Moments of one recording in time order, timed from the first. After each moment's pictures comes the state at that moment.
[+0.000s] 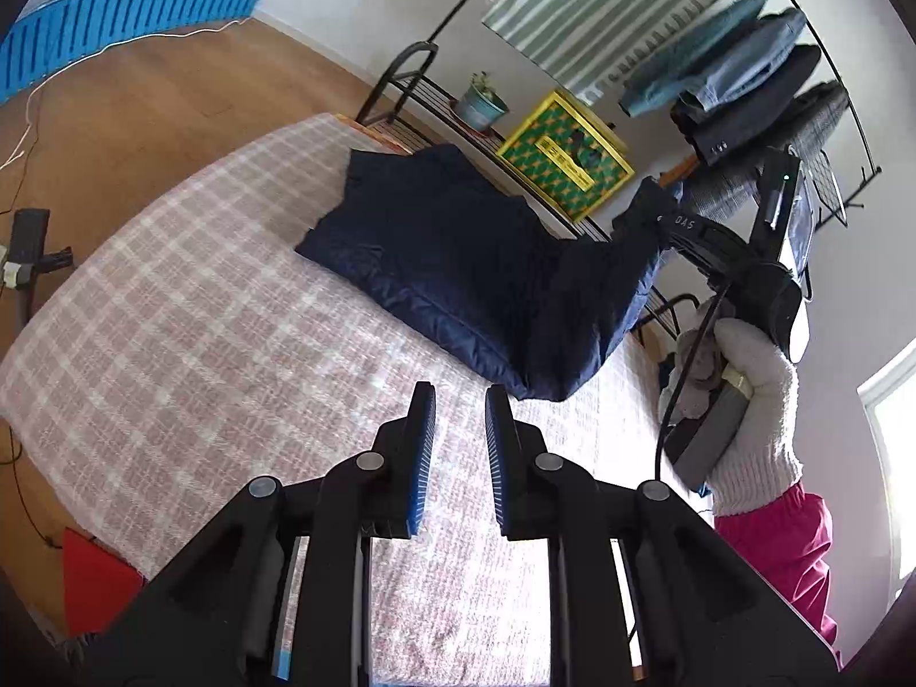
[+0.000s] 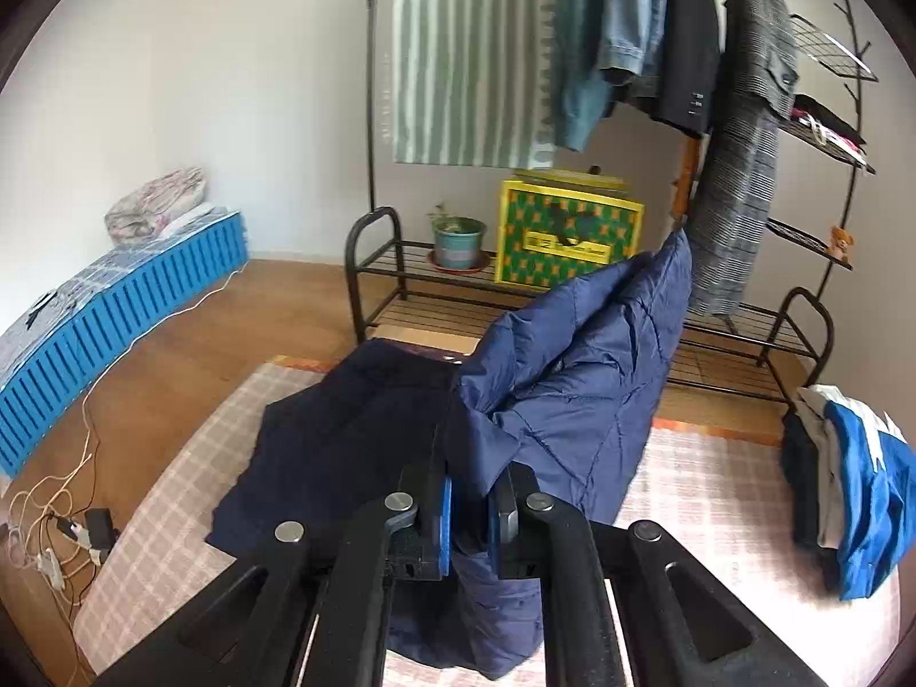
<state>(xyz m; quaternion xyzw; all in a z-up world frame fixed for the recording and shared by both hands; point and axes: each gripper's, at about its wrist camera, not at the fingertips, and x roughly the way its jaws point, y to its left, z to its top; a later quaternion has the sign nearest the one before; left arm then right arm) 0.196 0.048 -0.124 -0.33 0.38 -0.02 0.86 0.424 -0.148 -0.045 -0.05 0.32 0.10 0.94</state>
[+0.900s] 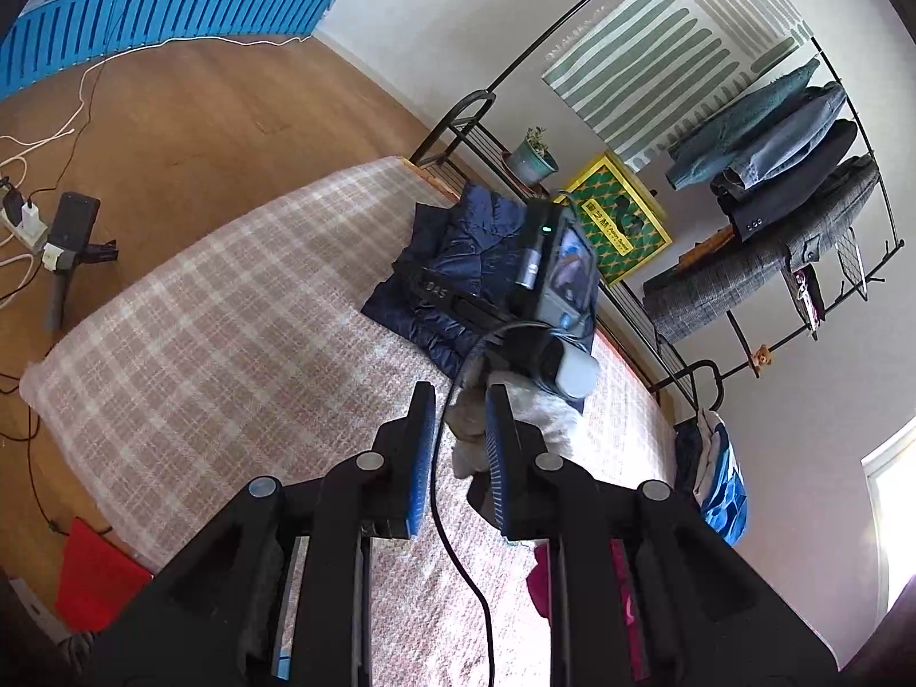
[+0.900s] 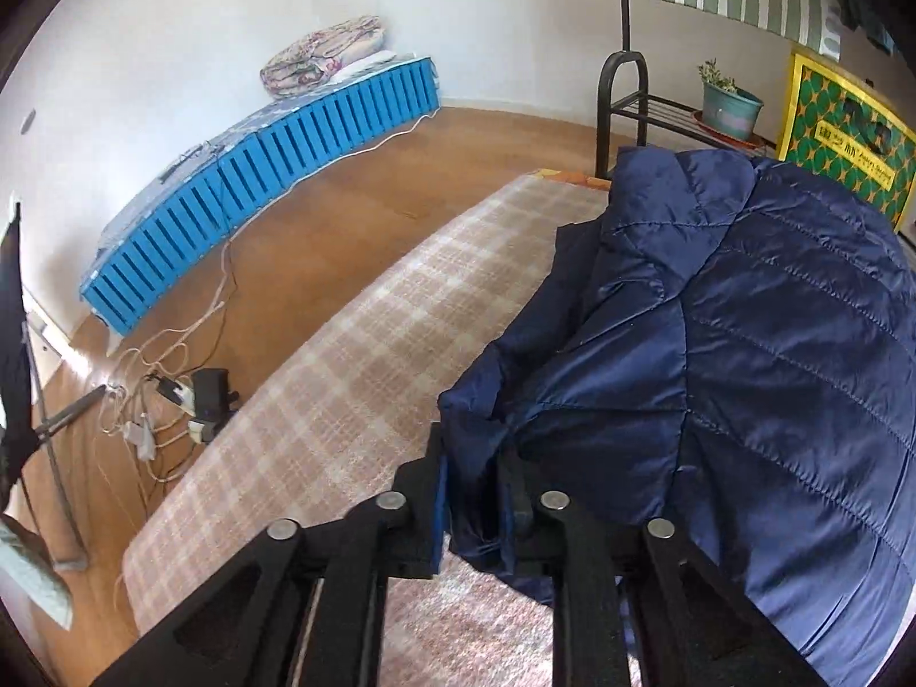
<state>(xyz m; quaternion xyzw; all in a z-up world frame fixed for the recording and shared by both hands) 0.184 0.101 -0.121 -0.37 0.34 0.03 0.86 0.448 0.025 -0.209 -0.03 0.46 0.34 0.82</state>
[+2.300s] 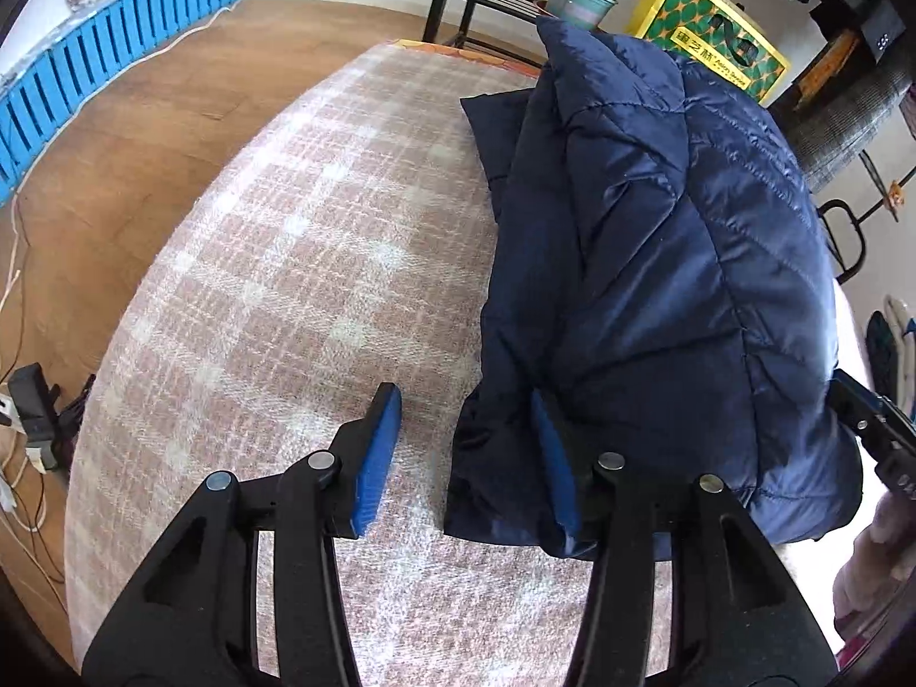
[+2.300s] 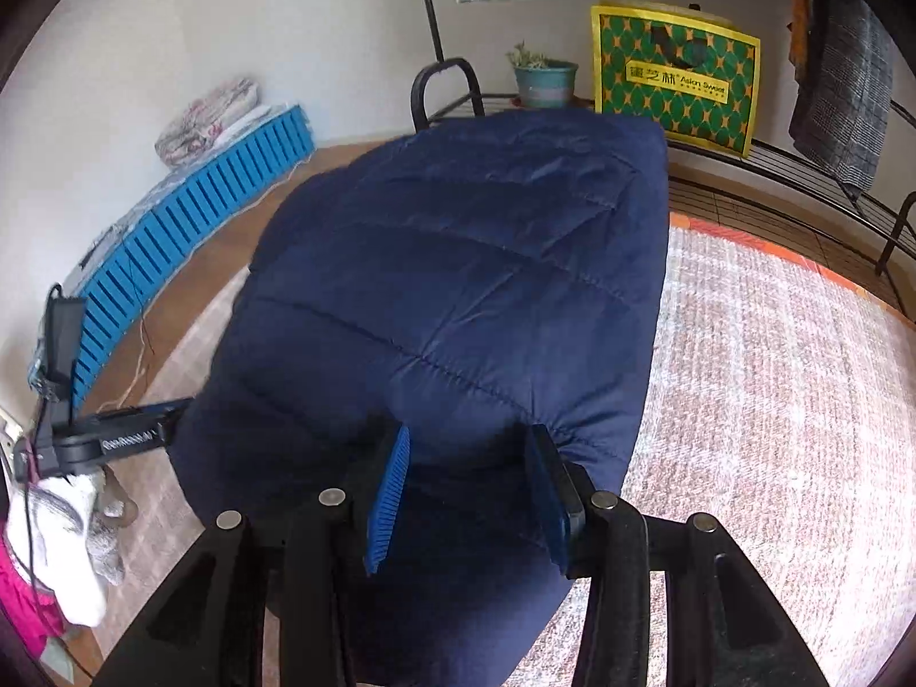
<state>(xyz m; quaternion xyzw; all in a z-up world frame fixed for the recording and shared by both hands) 0.441 0.139 -0.294 -0.17 0.52 0.02 0.84 0.494 -0.161 -0.227 -0.02 0.47 0.20 0.86</state>
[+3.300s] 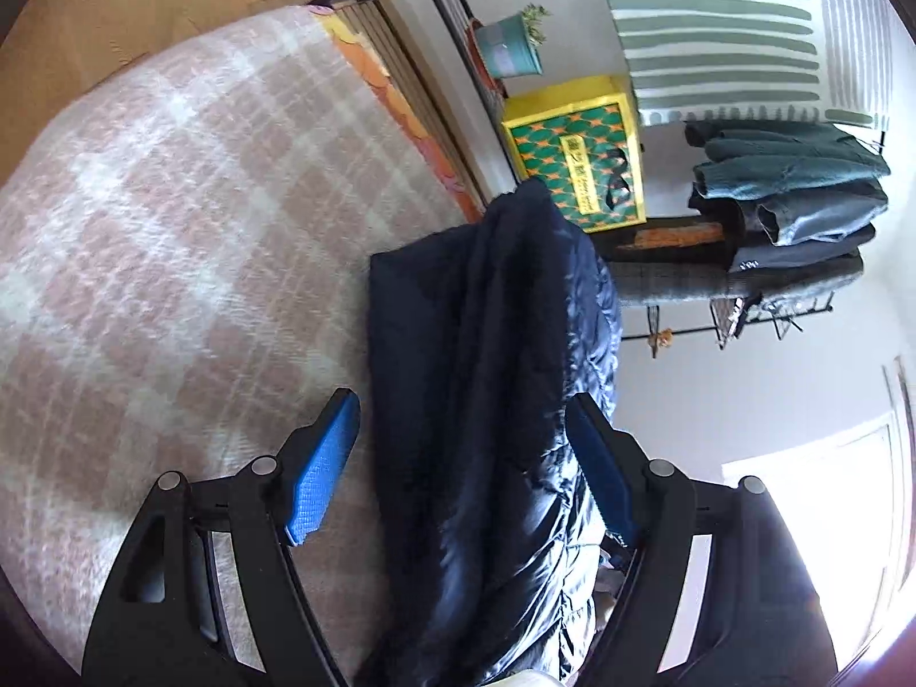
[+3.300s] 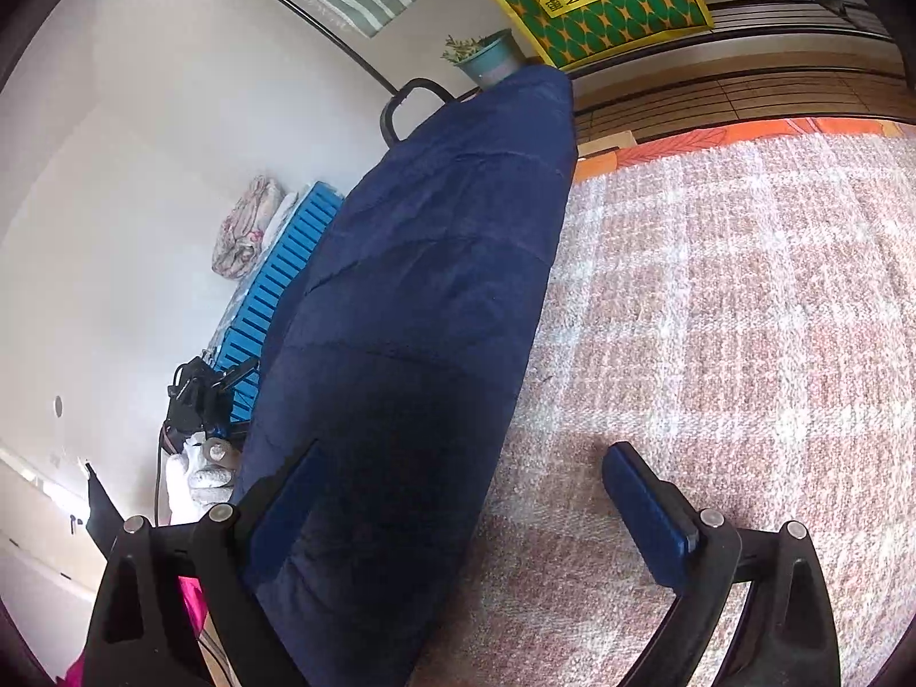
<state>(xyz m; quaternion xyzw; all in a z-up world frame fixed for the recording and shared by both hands) 0.574 0.239 -0.330 -0.49 0.44 -0.23 0.71 0.566 -0.279 -0.265 0.24 0.47 0.28 0.80</state>
